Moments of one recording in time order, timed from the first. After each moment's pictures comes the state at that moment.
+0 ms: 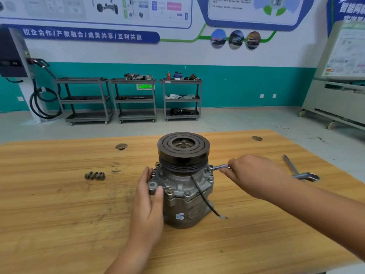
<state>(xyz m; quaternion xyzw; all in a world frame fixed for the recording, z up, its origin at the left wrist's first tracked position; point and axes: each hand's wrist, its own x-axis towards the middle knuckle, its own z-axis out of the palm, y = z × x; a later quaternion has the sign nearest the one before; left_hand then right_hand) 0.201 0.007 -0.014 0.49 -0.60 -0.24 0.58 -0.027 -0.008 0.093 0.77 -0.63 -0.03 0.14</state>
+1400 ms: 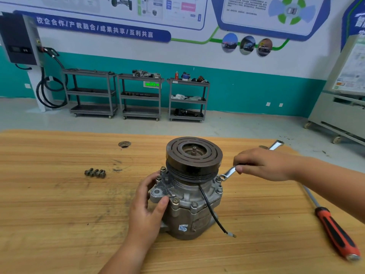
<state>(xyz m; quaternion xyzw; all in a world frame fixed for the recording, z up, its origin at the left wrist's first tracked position) 0.212 -0.019 -0.030 0.43 -0.57 -0.30 0.63 -0.070 -0.070 0.120 0.88 -0.47 -0.02 -0.05</state>
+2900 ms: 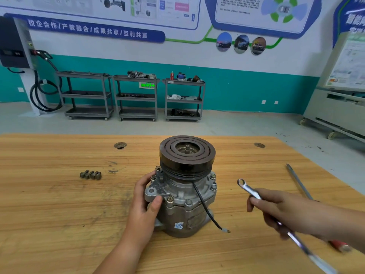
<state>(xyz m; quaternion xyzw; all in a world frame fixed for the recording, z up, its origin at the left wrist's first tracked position) 0.212 -0.021 -0.033 0.38 -0.58 -0.36 0.63 -0.069 0.033 0.087 0.60 -0.67 0.11 -0.42</state>
